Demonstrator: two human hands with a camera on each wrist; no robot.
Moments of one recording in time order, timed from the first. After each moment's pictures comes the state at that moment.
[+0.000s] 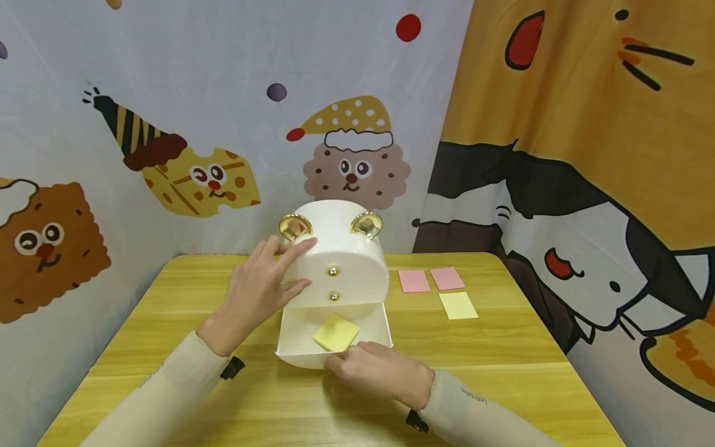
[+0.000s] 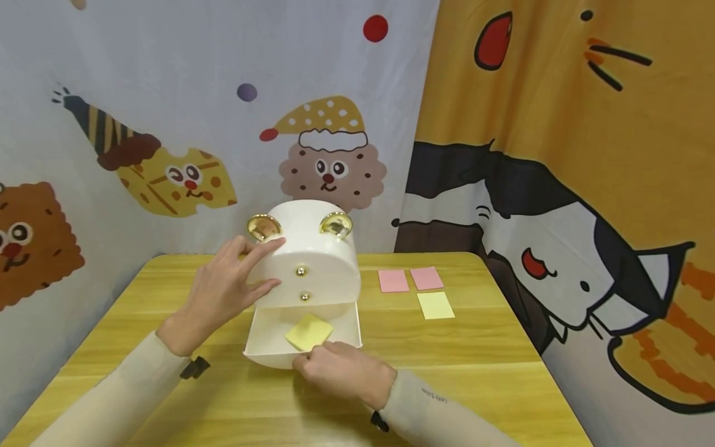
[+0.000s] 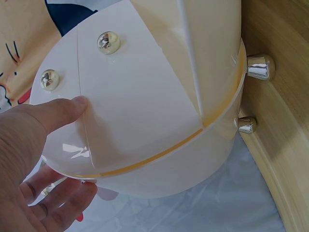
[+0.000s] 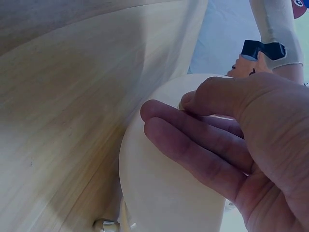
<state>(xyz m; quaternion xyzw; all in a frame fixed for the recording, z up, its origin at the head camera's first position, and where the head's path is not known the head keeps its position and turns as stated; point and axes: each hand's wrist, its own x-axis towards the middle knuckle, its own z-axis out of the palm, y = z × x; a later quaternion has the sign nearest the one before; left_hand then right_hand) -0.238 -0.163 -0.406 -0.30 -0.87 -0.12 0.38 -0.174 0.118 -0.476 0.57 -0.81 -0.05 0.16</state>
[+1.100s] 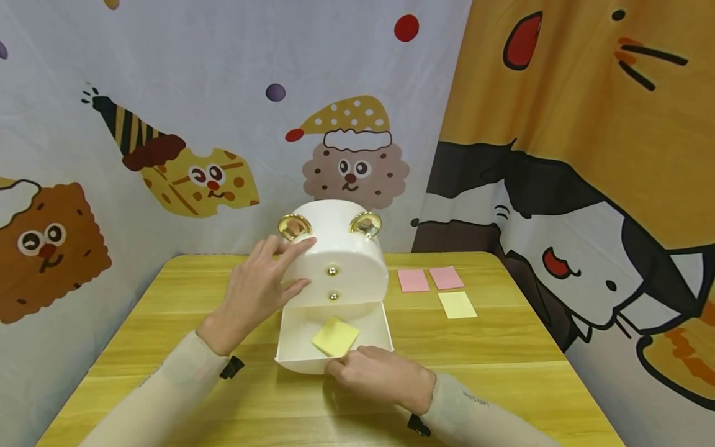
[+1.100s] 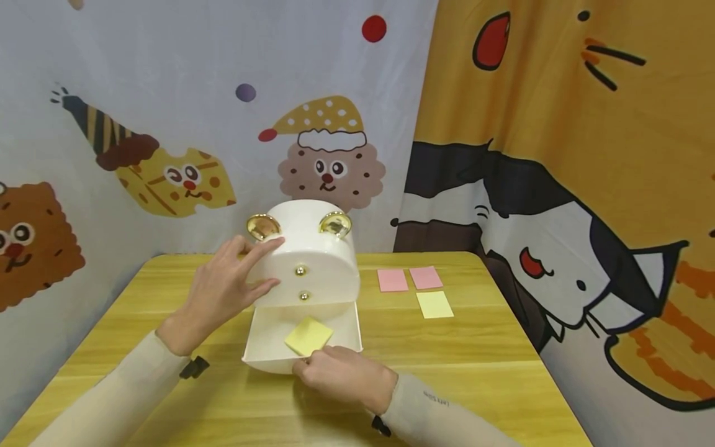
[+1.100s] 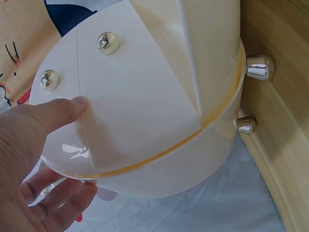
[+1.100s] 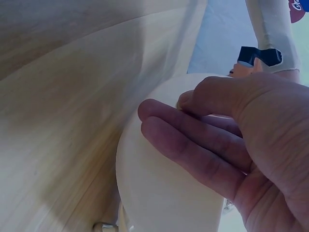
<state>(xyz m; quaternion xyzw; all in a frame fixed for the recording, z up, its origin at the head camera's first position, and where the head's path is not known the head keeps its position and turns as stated) -0.235 -0.163 -0.404 -0.29 -0.88 -0.12 0.36 -0.163 0.121 -0.472 0.57 -0.80 -0.05 0.16</state>
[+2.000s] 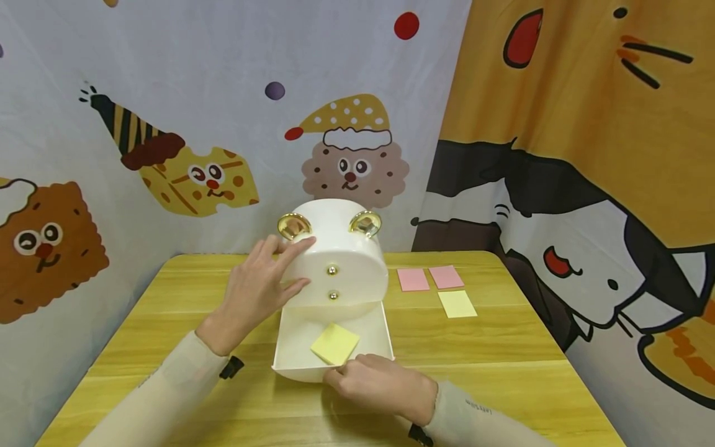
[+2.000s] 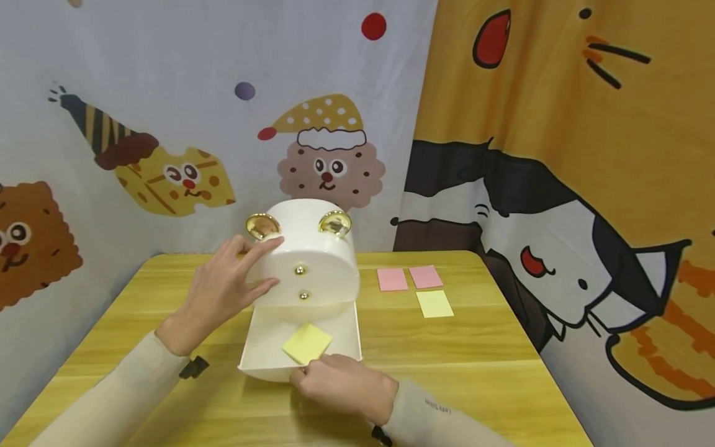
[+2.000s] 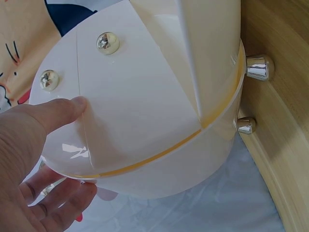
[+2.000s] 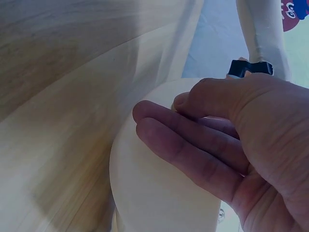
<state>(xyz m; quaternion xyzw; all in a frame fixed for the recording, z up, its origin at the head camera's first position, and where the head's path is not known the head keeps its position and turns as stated) -0.237 -0.163 -0.407 -0.29 -0.88 -0.13 0.37 -0.152 0.118 -0.474 0.58 -0.80 -0.03 0.16</state>
